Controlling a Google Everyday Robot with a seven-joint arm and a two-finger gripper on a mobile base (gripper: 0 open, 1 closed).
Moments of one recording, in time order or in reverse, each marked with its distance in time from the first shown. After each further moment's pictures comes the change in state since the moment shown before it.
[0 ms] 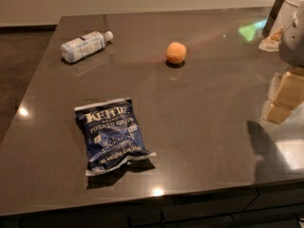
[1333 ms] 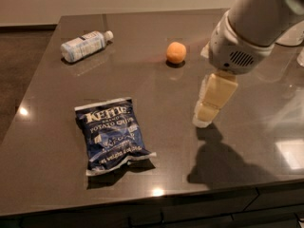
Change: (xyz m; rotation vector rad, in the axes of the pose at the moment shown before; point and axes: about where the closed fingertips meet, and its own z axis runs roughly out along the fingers) arm -0.103 0.013 0.045 -0.075 -0.119 -0.033
